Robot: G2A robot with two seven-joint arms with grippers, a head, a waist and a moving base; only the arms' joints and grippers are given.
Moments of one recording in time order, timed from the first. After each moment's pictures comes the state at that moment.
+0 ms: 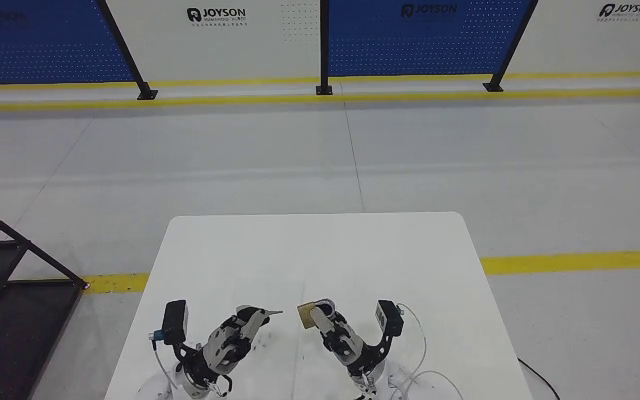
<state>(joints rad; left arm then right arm) 1.99 -1.09 -1.41 -1.77 0.93 -1.01 0.54 -1.52 -1.32 0.73 -1.33 -0.82 -0.97 -0.76</state>
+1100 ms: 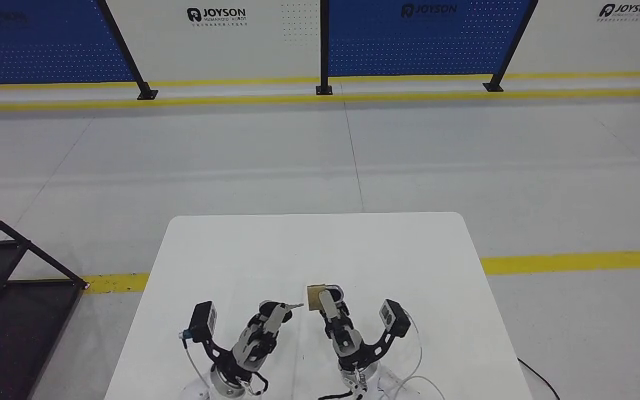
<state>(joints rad) 1.89 -1.15 -1.18 -1.68 0.86 -0.94 0.67 -1.57 -1.42 0.78 -1.35 -0.82 -0.93 -0.89</state>
